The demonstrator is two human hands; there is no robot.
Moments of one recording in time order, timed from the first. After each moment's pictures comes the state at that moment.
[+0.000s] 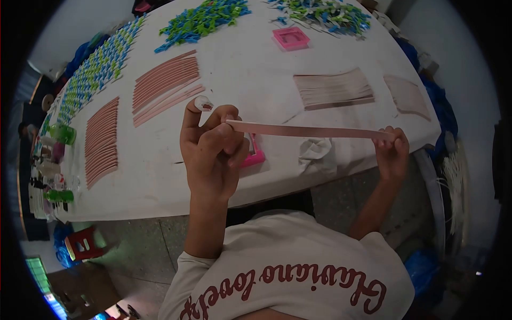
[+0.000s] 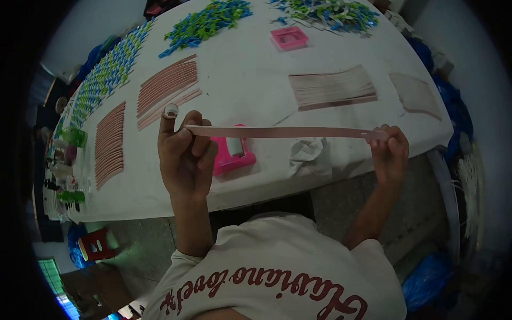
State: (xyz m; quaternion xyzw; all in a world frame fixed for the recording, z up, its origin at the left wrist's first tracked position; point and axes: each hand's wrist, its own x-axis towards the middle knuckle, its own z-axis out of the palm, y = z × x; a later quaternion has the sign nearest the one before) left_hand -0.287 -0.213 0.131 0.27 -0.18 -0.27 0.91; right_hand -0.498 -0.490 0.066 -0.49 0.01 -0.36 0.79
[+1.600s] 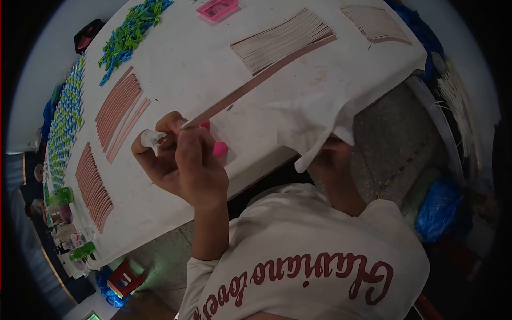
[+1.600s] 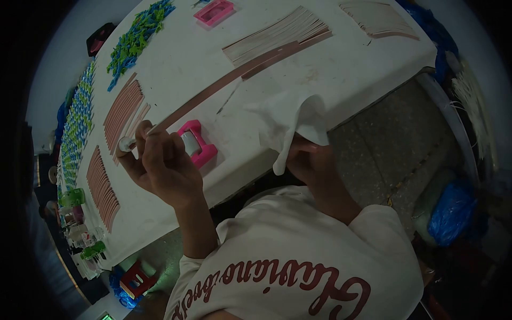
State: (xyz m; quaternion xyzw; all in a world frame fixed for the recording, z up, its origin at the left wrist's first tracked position) left_hand -0.322 -0.275 0.098 0.40 -0.28 -0.06 0.87; right_hand -0.485 -0.389 0.021 0.09 -0.03 -0.28 0.96
